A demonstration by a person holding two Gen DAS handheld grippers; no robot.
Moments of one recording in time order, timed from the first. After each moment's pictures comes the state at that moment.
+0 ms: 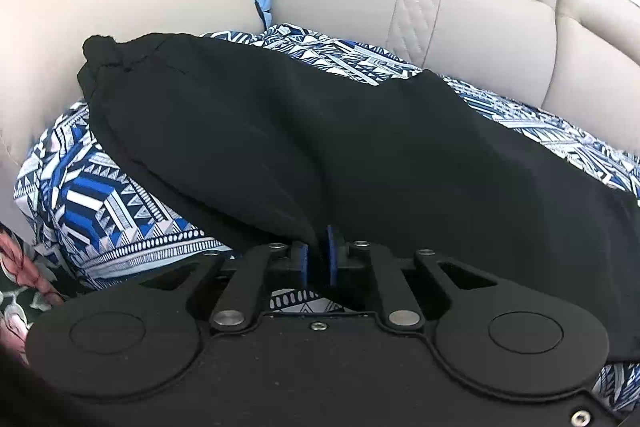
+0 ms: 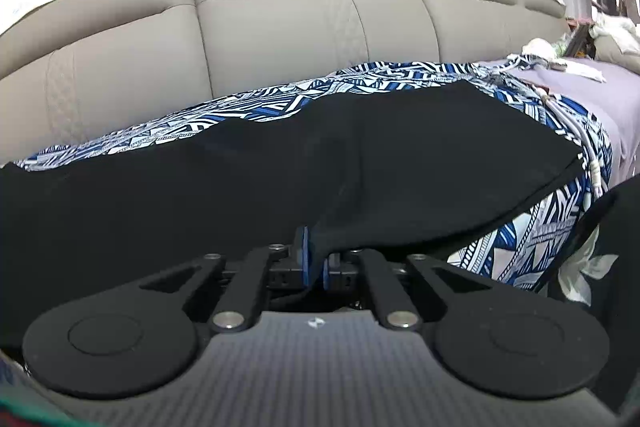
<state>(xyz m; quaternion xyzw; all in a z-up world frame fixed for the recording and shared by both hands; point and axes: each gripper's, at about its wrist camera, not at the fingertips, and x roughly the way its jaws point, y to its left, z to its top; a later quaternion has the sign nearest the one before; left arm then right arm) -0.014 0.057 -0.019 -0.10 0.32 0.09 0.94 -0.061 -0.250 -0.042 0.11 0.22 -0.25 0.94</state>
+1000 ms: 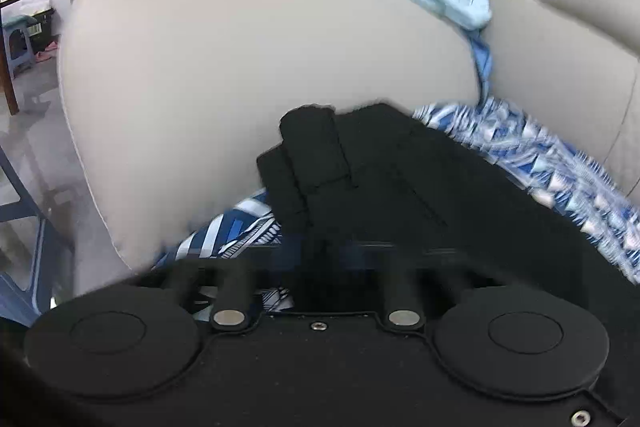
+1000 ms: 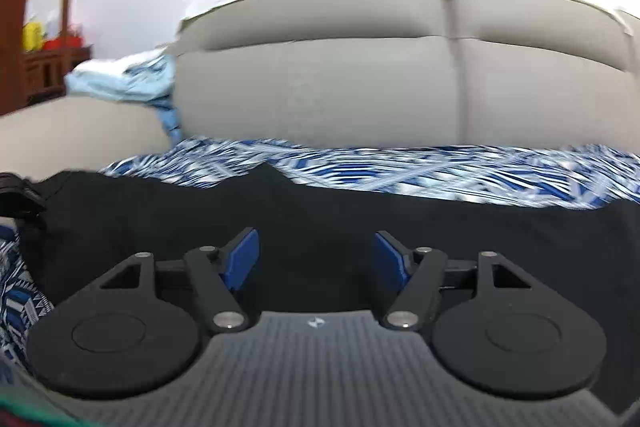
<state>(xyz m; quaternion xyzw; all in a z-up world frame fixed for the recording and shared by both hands) 0.074 0.236 -0.013 -0.16 0.30 0.32 0.88 0.012 -0.087 -0.003 0.01 0.19 0.04 0.98</state>
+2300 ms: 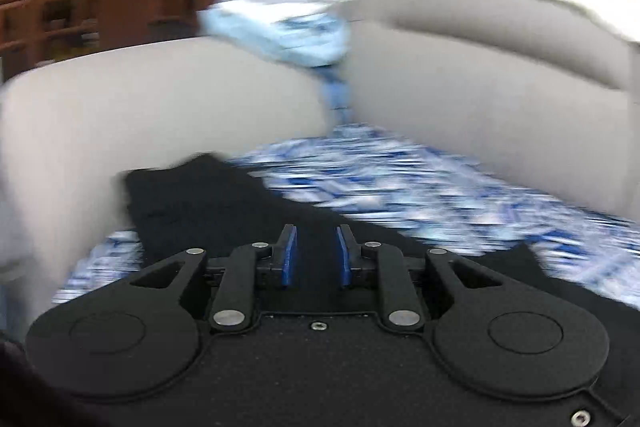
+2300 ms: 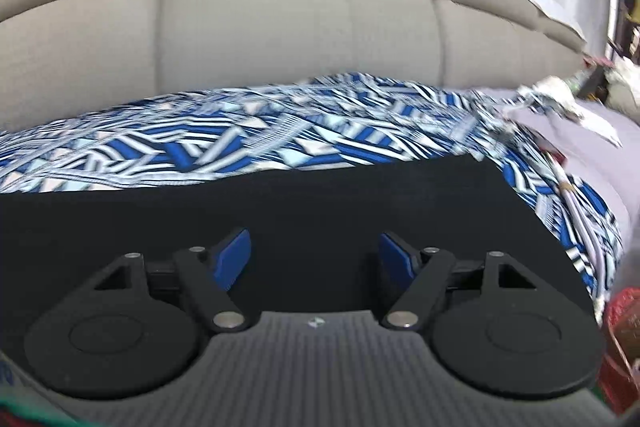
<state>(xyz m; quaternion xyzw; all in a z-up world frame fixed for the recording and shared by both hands) 0.064 0.091 0.041 -0.09 0.22 0.17 0.95 0.029 -0.371 -0.023 0.05 0.28 -0.26 0.92</state>
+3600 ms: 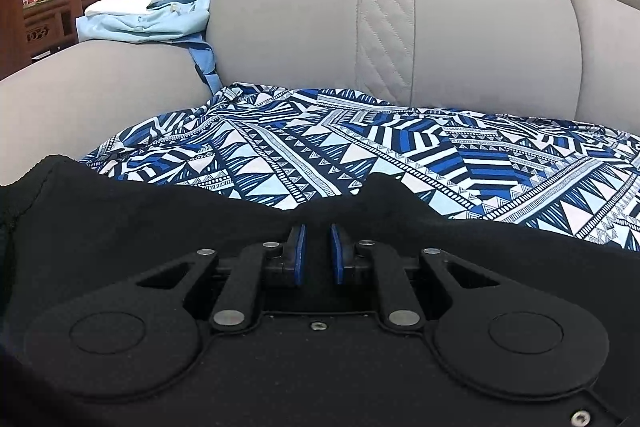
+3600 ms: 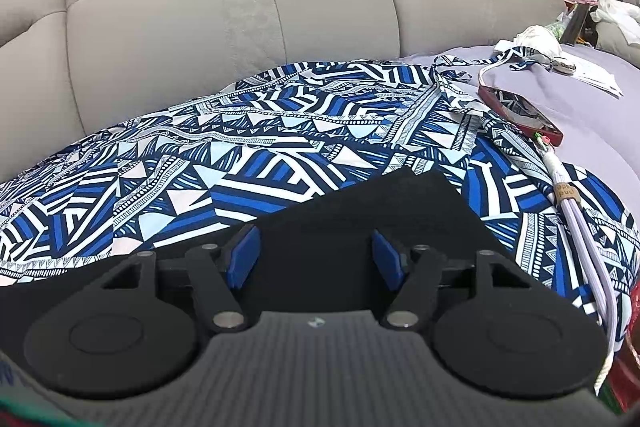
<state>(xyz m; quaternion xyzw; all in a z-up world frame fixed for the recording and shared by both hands) 0.168 -0.017 -0.014 0.00 0.29 0.12 0.95 0.057 -0.492 -0.023 0.13 0.29 -0.28 0.91</state>
